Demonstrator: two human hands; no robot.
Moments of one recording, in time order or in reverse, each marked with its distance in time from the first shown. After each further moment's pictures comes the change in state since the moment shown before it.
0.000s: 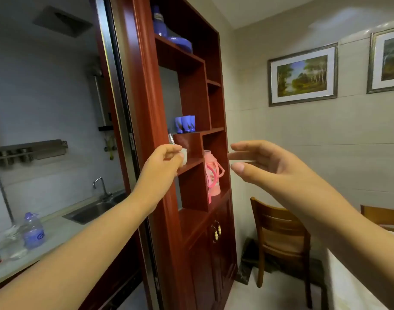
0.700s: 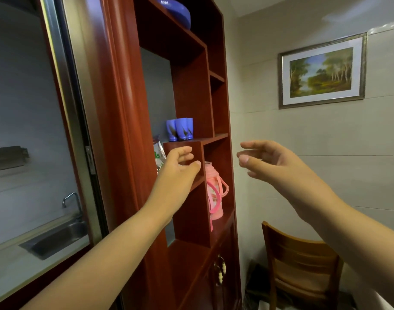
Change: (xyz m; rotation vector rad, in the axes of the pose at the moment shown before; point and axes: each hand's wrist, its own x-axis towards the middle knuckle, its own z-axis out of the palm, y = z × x) left_hand 0.235 -0.150 0.084 -0.169 -0.030 -0.026; right_hand 0.273 0.194 0.017 0.084 0.164 0.098
